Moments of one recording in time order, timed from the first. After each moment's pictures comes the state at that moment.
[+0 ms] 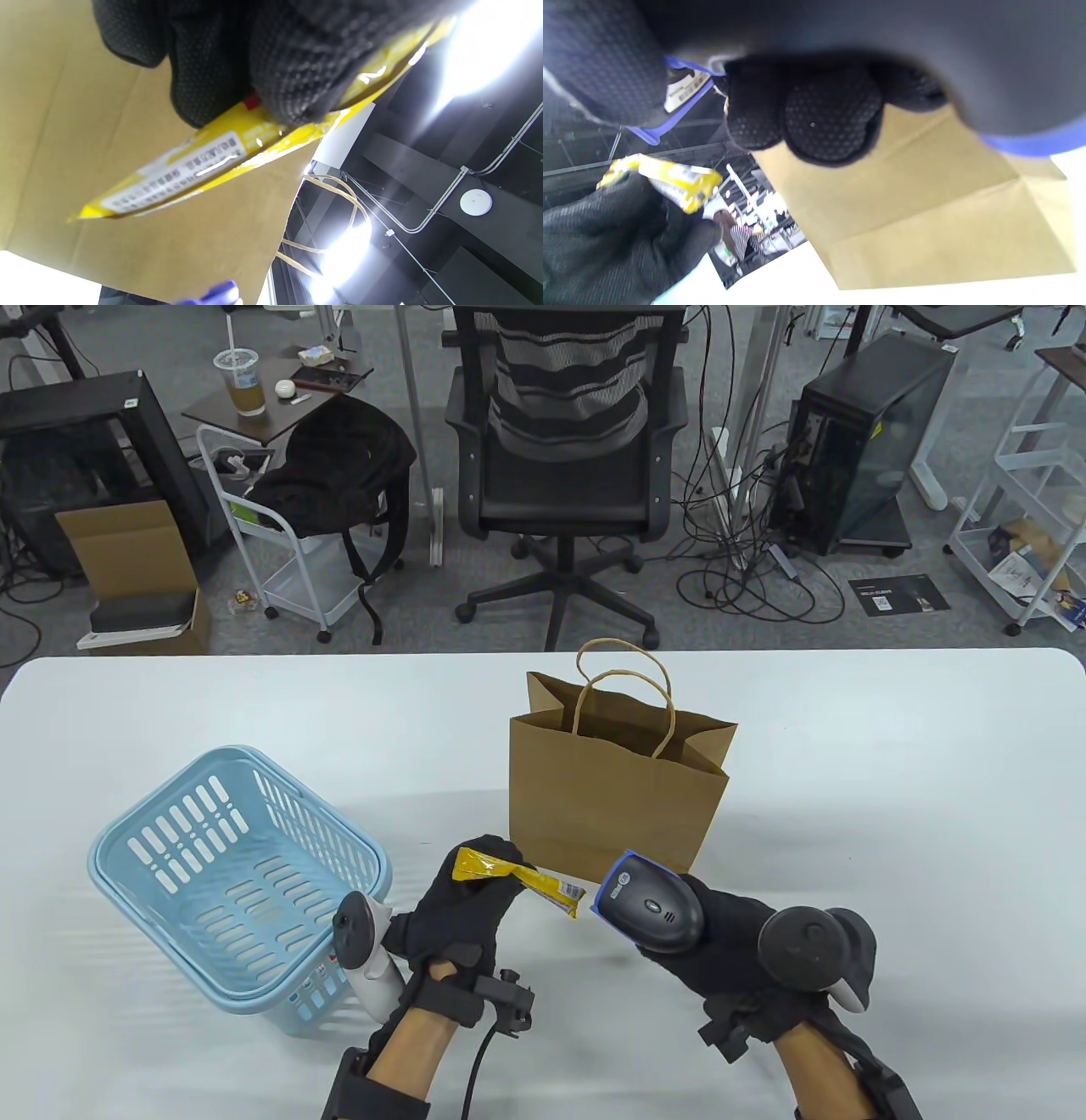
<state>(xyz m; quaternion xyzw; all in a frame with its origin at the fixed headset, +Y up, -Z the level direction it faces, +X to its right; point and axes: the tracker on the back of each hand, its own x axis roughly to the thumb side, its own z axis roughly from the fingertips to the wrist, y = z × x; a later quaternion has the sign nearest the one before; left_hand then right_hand) -0.158 -0.720 -0.320 0.01 -0.08 0.81 0.57 0.181 -0.681 -0.291 0.20 -0.14 0.89 0.39</state>
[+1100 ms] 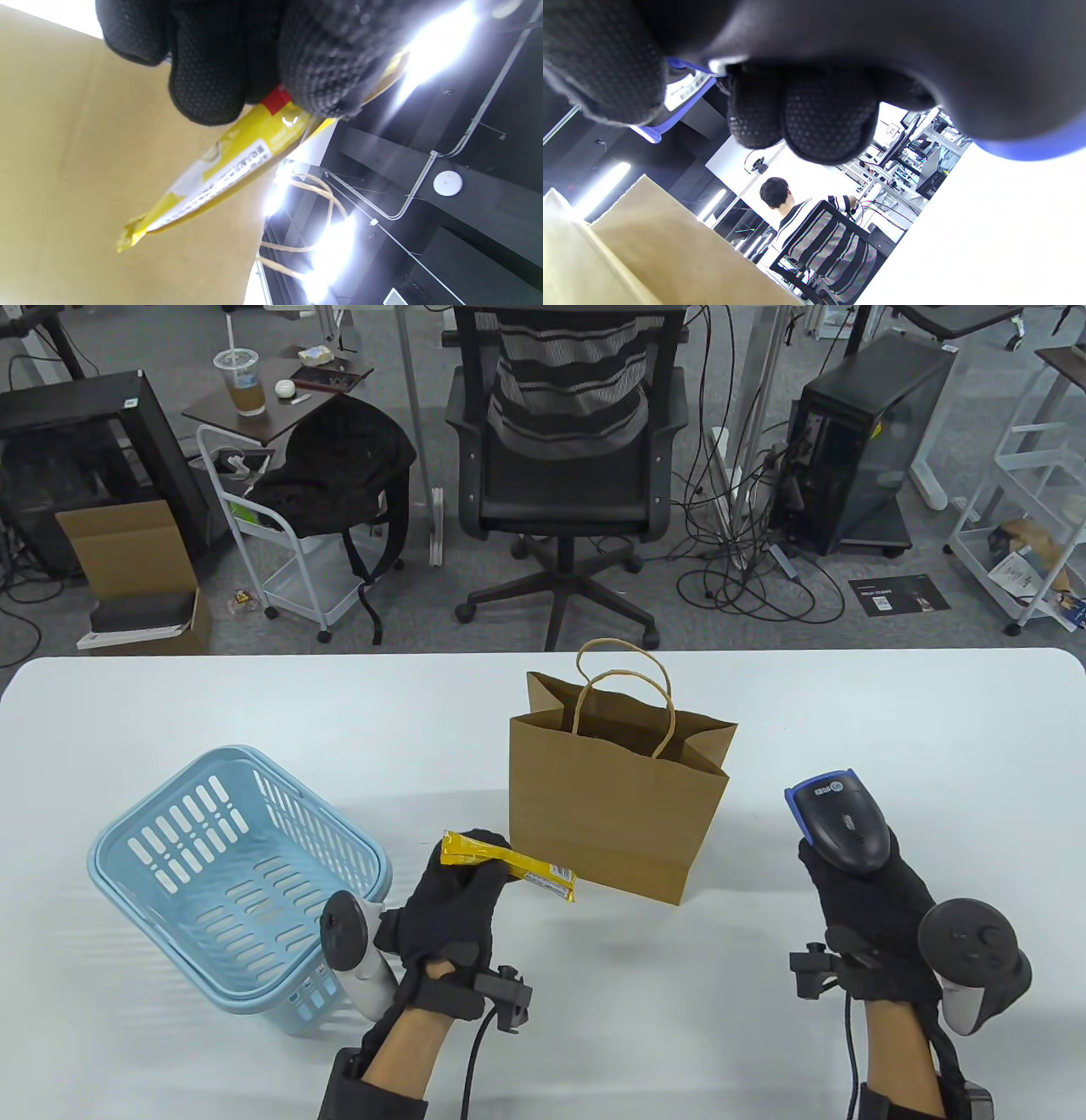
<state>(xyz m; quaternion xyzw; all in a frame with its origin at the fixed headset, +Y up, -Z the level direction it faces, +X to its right) -0.168 -0.694 -0.320 0.08 -0.10 0.78 0.61 0.300 -0.684 -0.290 -0.08 -0.28 0.85 0.45</state>
